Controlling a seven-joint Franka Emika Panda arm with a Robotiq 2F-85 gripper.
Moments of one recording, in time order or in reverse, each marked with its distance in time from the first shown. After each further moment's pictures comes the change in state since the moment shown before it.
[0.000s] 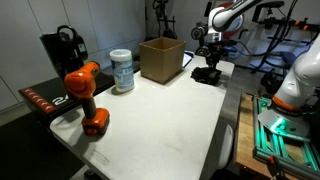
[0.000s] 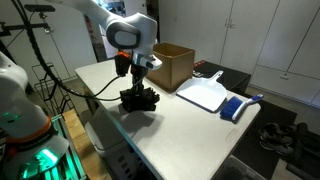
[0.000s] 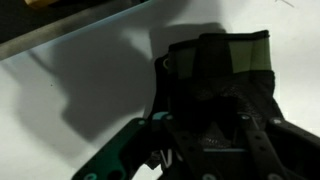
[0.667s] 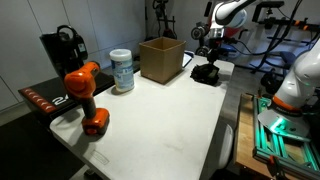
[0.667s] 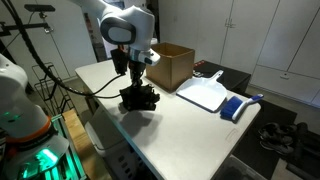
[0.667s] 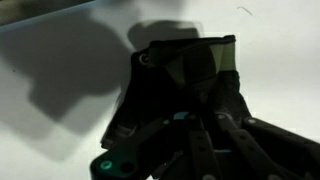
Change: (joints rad) arm 0.013 -0.063 -0.019 -0.019 0.130 -0.003 -0.158
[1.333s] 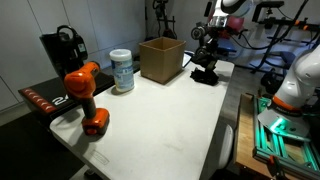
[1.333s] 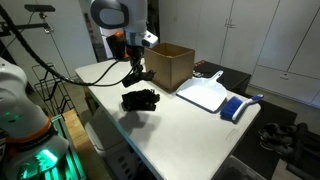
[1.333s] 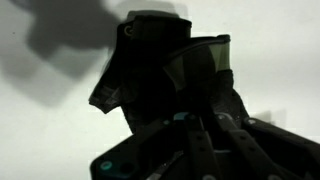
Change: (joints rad) arm 0.022 -0.119 0.012 0.020 0.009 -0.002 -0.007
